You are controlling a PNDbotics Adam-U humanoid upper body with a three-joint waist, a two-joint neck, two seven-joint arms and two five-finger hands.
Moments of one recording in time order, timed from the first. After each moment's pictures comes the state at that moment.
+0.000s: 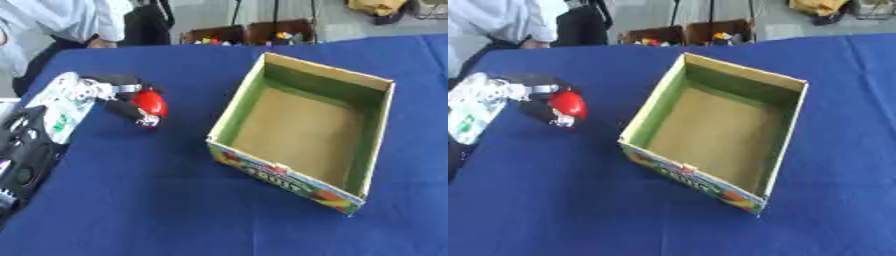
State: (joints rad) left arm -0.86 0.65 -0.19 -1.12 -0.73 -0.09 -0.72; right arm -0.39 -0.59 -0.15 -1.99 0.22 -0.49 -0.48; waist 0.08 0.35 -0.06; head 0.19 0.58
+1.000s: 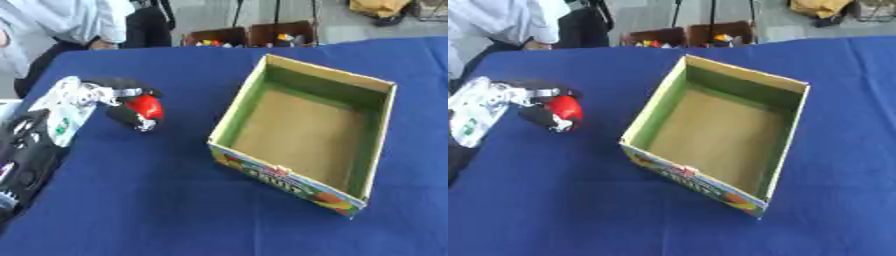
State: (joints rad) left arm -0.86 0.65 -0.19 -1.11 -0.73 -0.07 -0.71; right arm -0.39 -0.59 -0.15 -1.99 0.22 -0.49 -0.49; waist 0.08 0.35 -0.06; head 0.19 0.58
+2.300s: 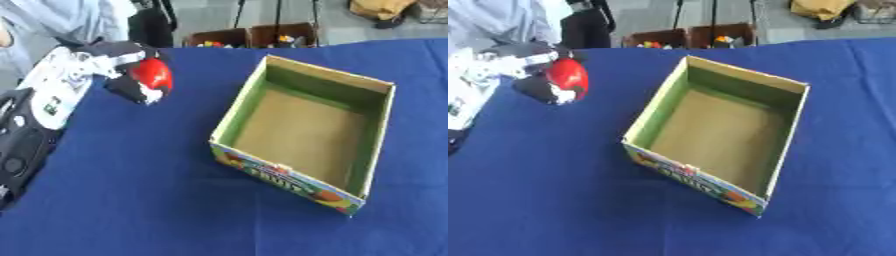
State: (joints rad) left arm -0.90 0.68 -0.18 -1.36 -0.61 -0.07 -0.65; right arm -0.37 -0.59 -0.15 -1.99 0.21 -0.49 -0.51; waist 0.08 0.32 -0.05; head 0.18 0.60
